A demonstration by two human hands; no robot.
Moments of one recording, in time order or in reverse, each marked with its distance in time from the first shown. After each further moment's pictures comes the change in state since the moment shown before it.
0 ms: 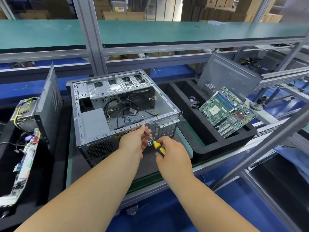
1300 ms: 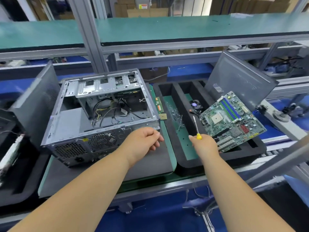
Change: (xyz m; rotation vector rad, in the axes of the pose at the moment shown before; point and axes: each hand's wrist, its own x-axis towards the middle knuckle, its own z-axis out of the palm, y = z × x) left_hand -0.013 -0.035 0.099 0.798 -0.214 0.376; right_hand 0.136 0.211 -0.061 0.229 -0.147 0.550
